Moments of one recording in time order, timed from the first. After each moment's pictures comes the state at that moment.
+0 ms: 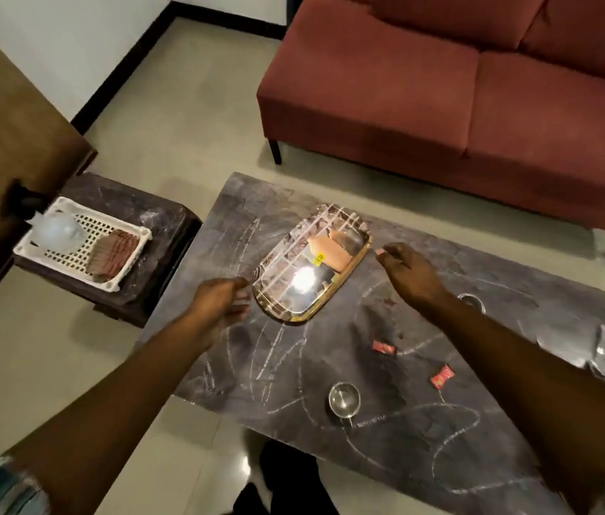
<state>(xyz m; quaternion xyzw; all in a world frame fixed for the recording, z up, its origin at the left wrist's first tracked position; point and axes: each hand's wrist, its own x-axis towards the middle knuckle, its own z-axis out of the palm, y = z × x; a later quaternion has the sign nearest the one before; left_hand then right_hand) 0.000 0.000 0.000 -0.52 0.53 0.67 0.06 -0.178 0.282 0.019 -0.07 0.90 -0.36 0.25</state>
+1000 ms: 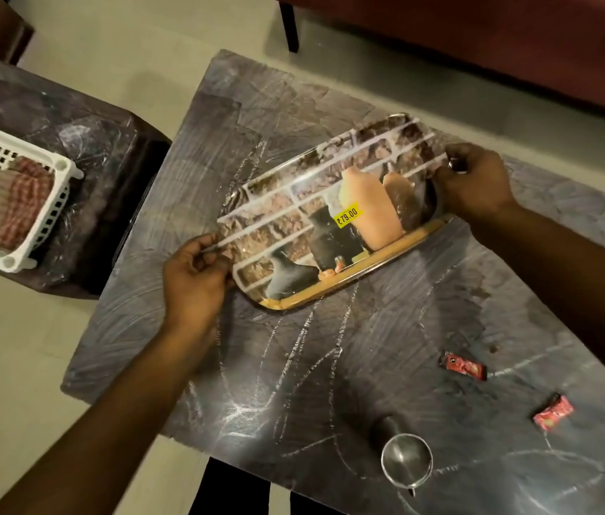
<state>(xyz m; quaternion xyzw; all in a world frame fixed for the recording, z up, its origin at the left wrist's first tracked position) -0.026 -0.045 -0.165 -0.53 0.56 0.63 -0.10 -0.308 0.199 -0.170 0.01 0.90 -0.38 0.20</state>
